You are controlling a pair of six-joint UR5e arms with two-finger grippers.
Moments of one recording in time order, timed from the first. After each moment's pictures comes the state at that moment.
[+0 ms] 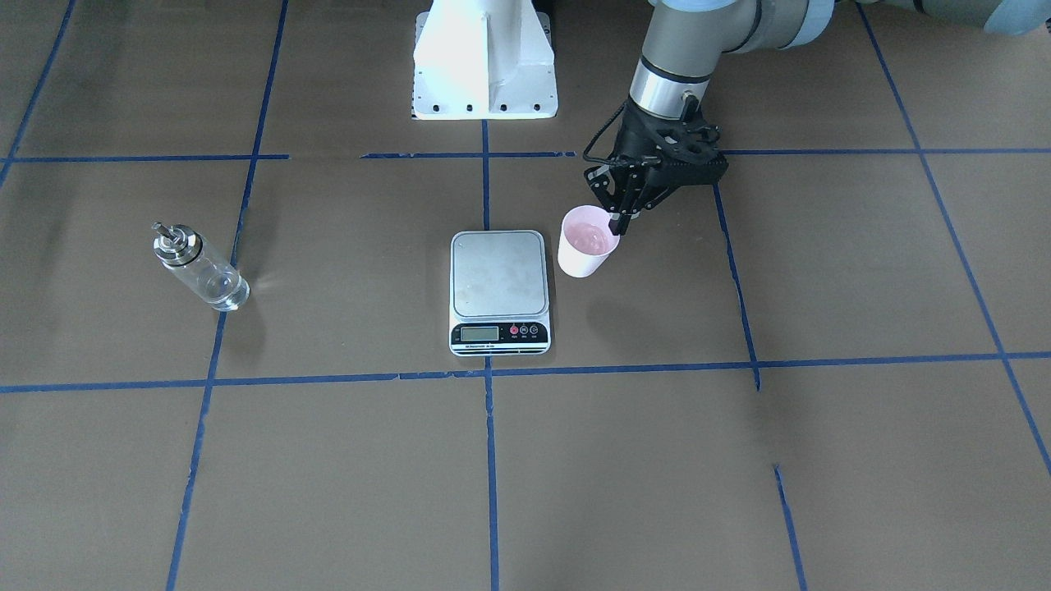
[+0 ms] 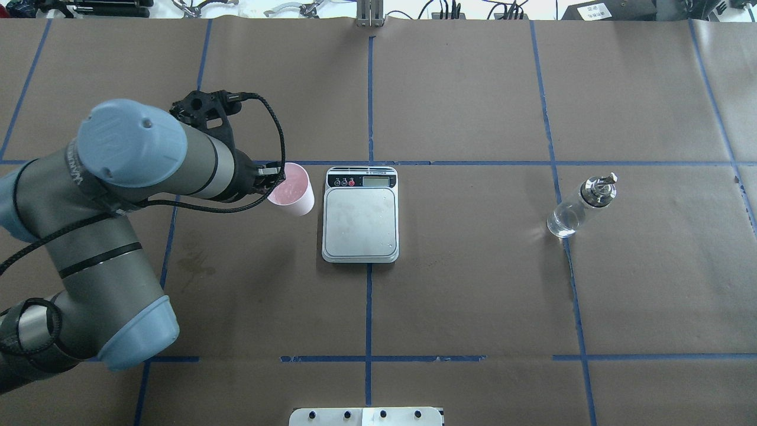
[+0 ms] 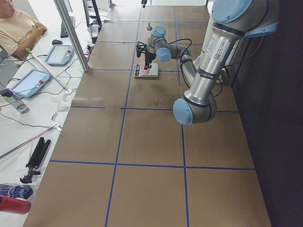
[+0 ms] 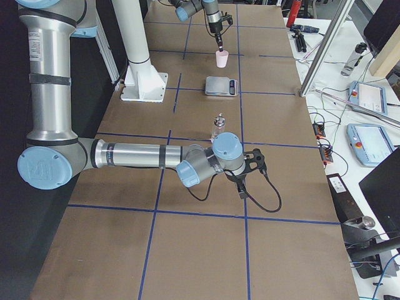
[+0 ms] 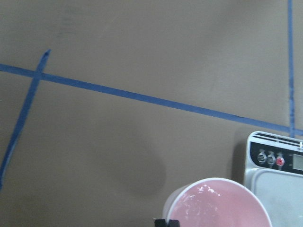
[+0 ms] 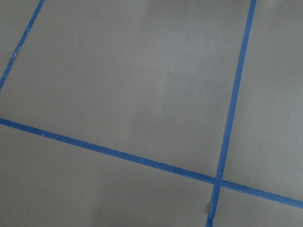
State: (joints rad) left arm -0.60 -2.10 -1.95 -1.61 -1.74 -1.38; right arm 1.46 -1.61 1.59 -1.03 2.35 0.20
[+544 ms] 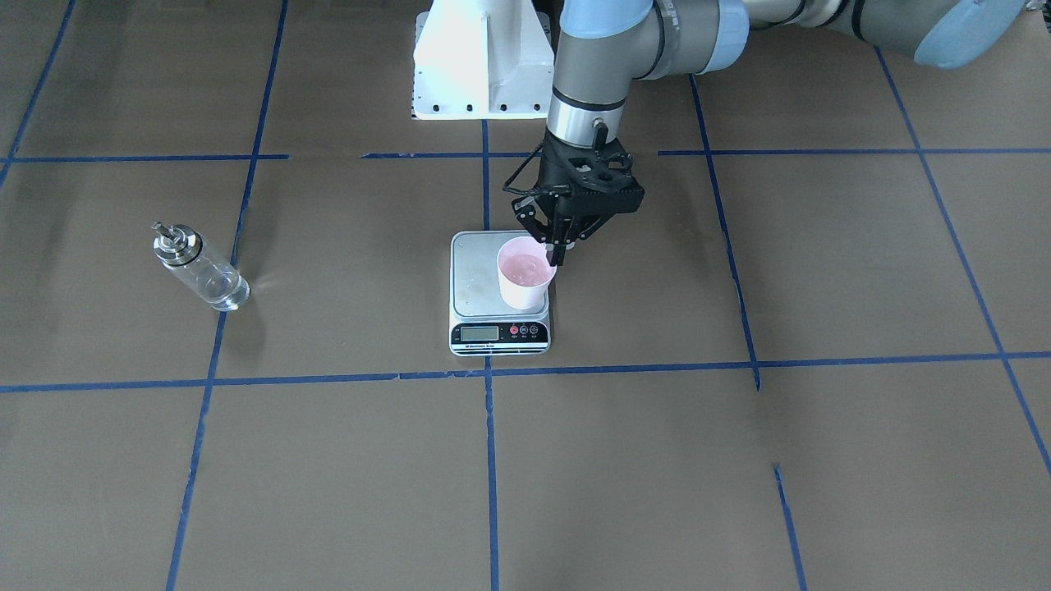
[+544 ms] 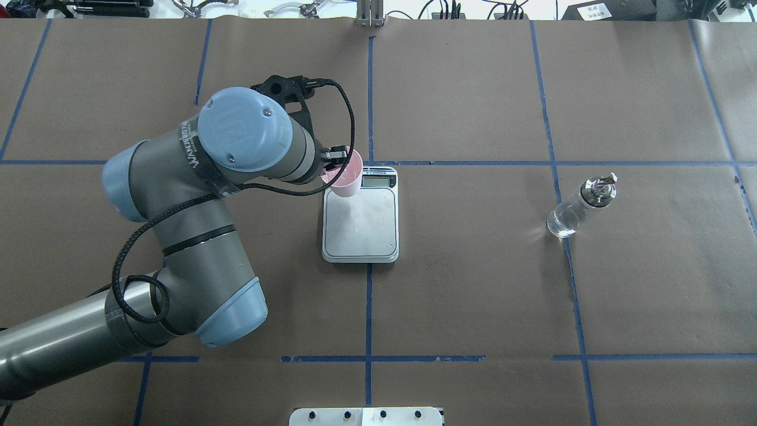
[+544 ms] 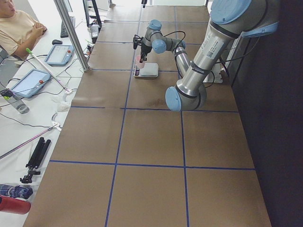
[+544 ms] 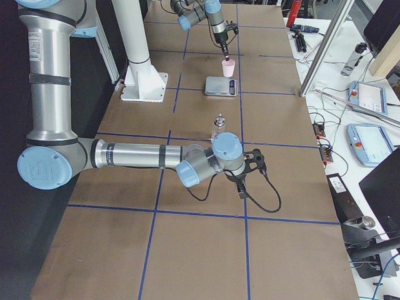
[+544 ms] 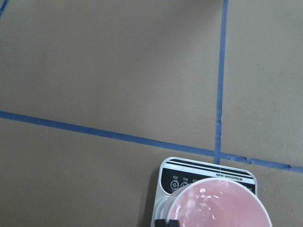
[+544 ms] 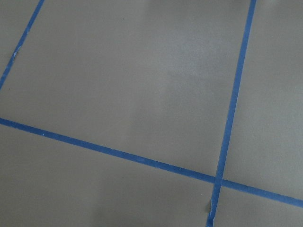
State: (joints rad) left arm -0.56 -2.29 -1.77 -1.60 -1.67 -1.37; right arm 1.46 -1.61 1.59 -1.03 2.36 0.20
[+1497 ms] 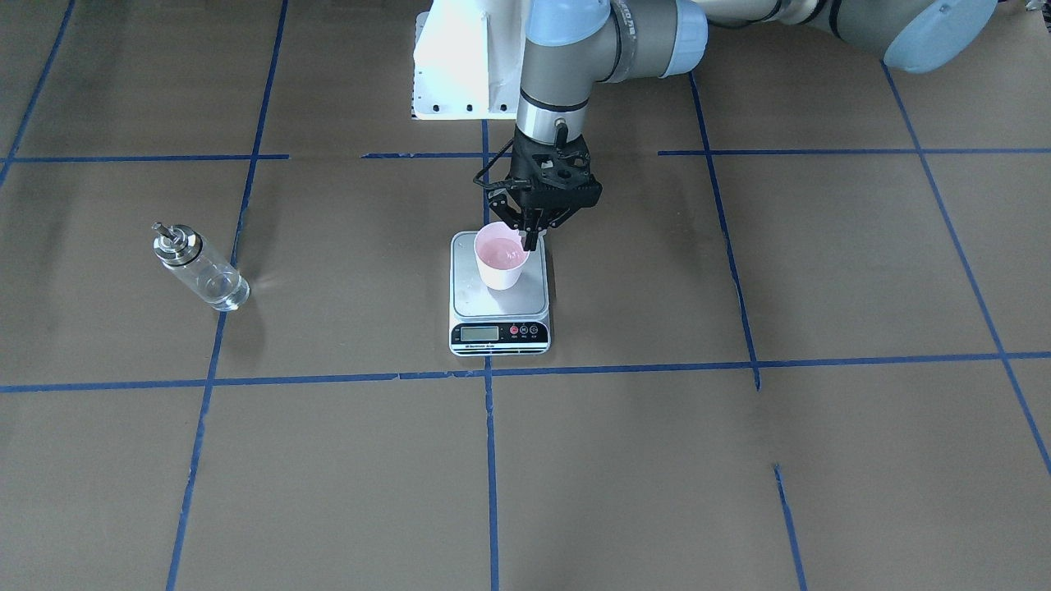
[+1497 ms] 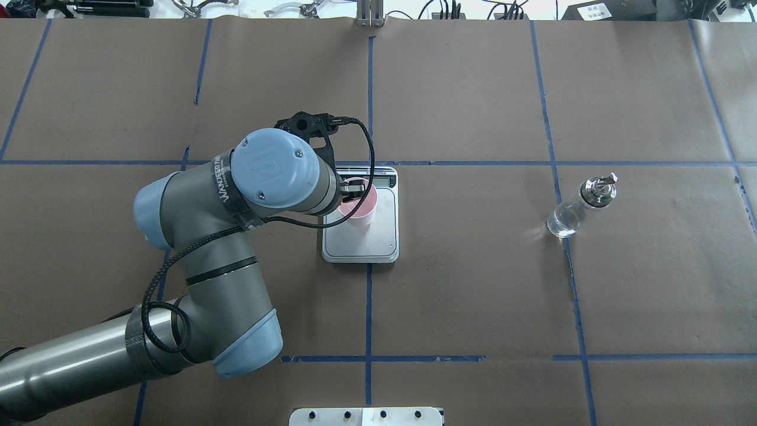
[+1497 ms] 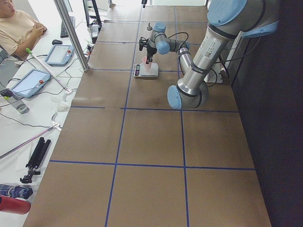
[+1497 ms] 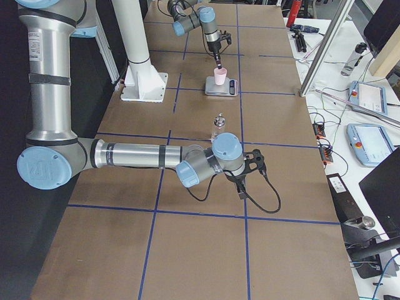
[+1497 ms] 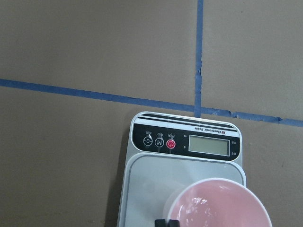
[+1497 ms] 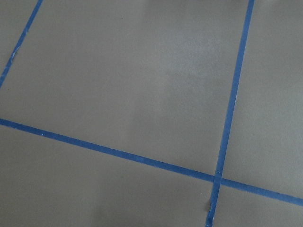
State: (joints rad) left arm -0.49 -2.29 -1.75 -1.61 -1.66 -1.37; right arm 1.46 -1.61 1.59 -1.03 2.36 0.20
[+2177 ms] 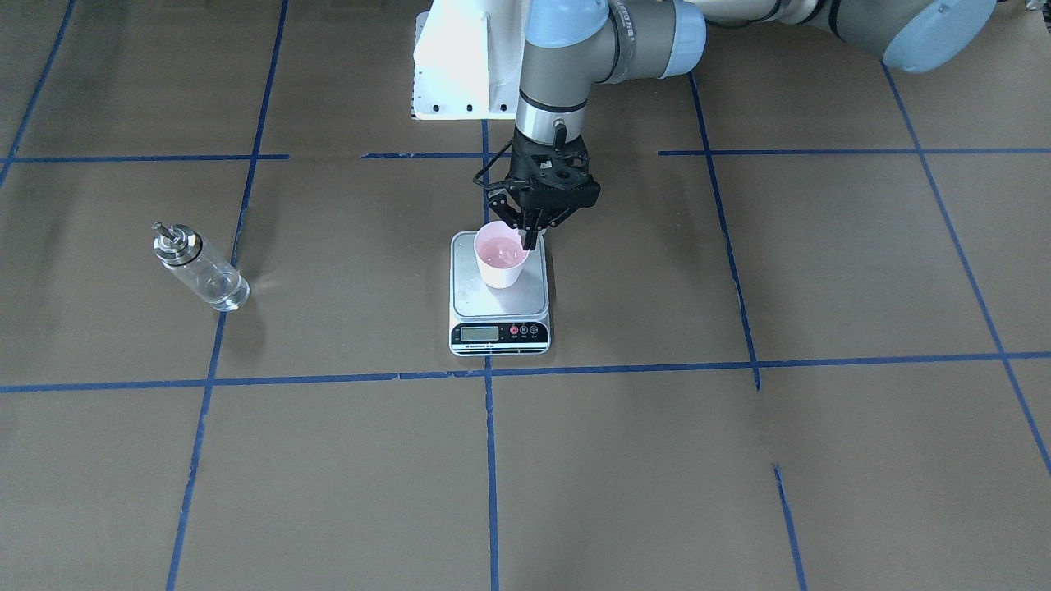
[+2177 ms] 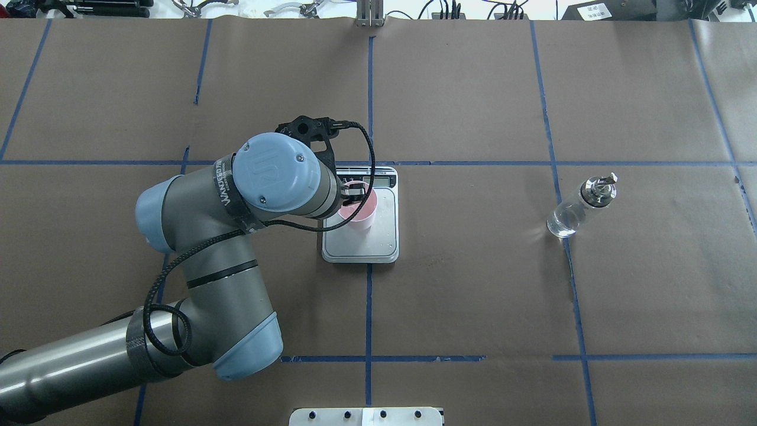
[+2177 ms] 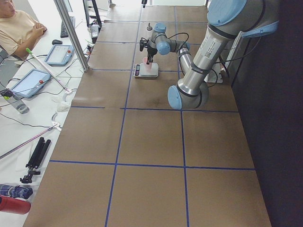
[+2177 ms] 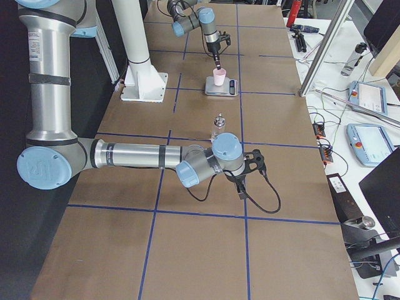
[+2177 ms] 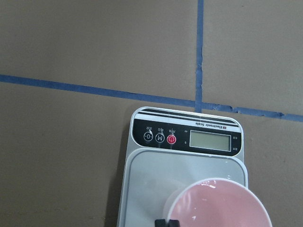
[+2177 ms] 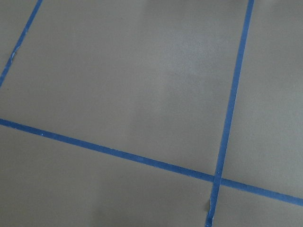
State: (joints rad) left arm -0.49 -2.29 -1.75 -1.61 -1.66 -1.37; right arm 1.46 -1.61 1.59 -1.03 2.36 0.20
